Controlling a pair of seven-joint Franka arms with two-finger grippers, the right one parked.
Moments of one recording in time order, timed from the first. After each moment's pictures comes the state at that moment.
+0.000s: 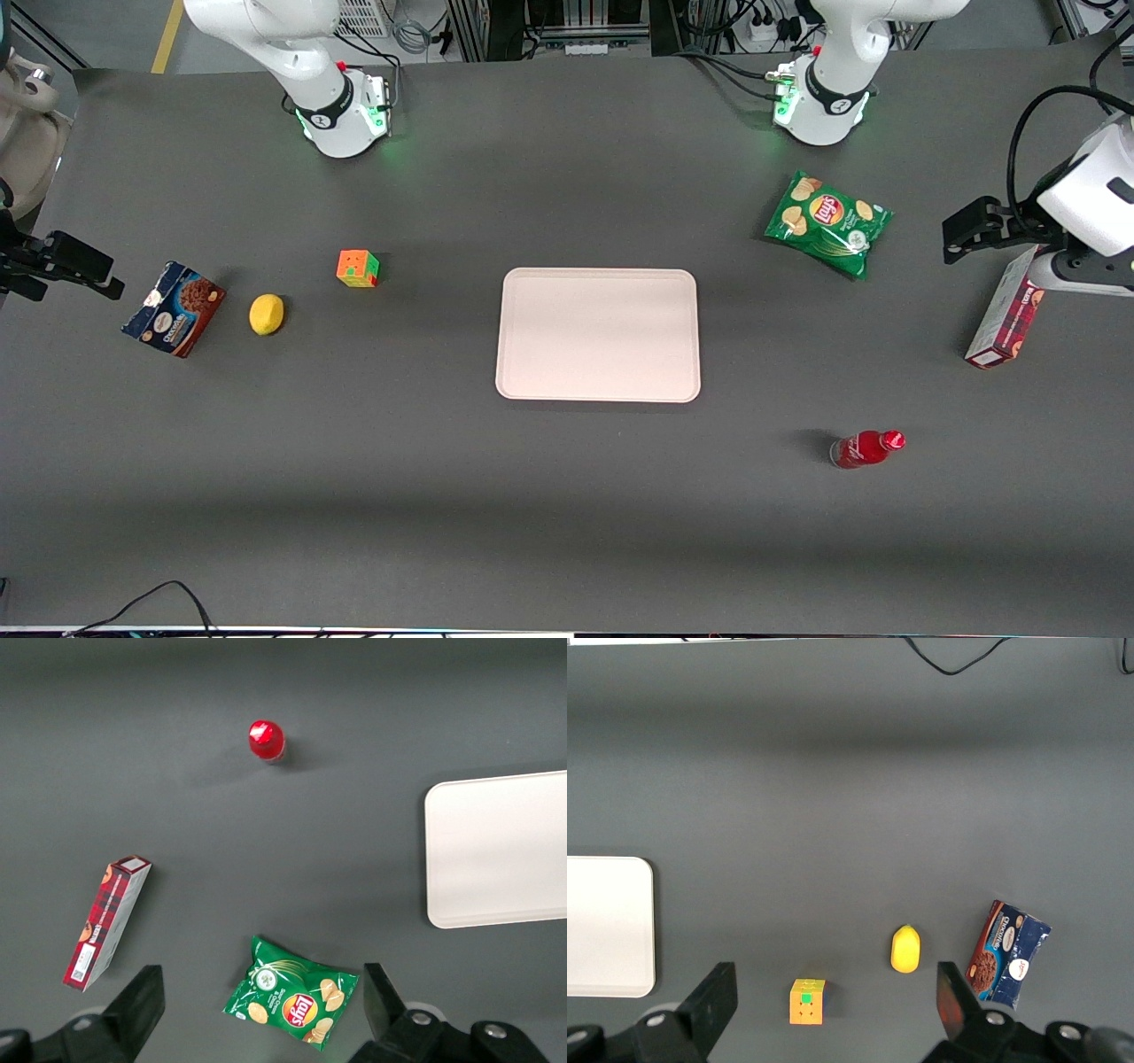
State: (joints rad) arm -0.12 0.11 0.01 -1.38 0.02 1.45 0.00
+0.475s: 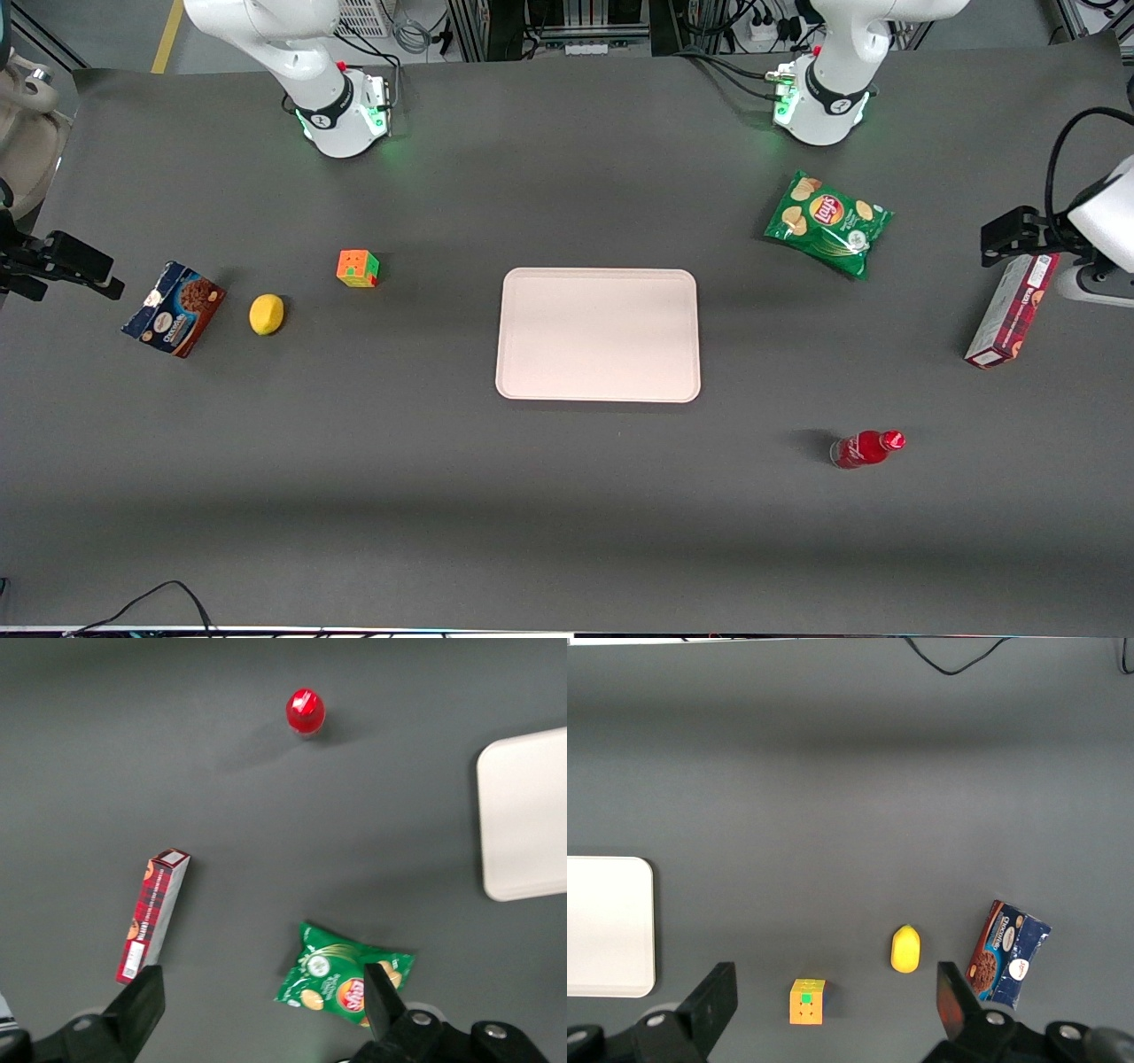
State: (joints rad) arm -0.12 0.11 0.08 -1.44 0.07 1.46 0.18
